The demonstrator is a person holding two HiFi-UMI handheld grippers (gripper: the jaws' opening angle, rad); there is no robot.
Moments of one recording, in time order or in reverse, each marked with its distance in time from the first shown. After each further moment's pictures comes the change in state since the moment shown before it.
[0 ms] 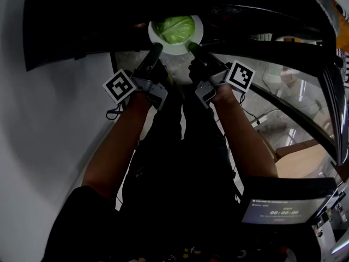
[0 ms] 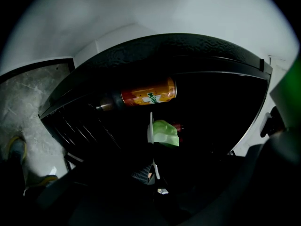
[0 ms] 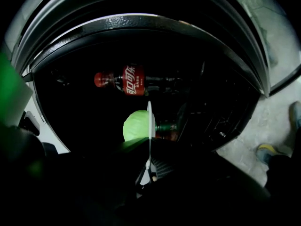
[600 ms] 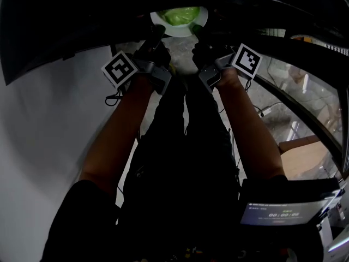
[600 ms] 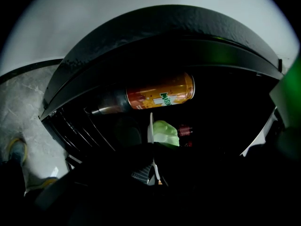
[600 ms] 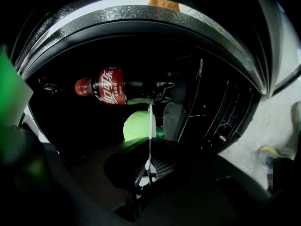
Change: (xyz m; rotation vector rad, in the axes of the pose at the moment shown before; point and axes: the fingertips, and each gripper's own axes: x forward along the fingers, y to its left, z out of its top) left arm -0.001 0.000 0.003 0.015 -0.031 0.063; right arm 0.004 -0.001 0.001 0.036 0.012 -0.003
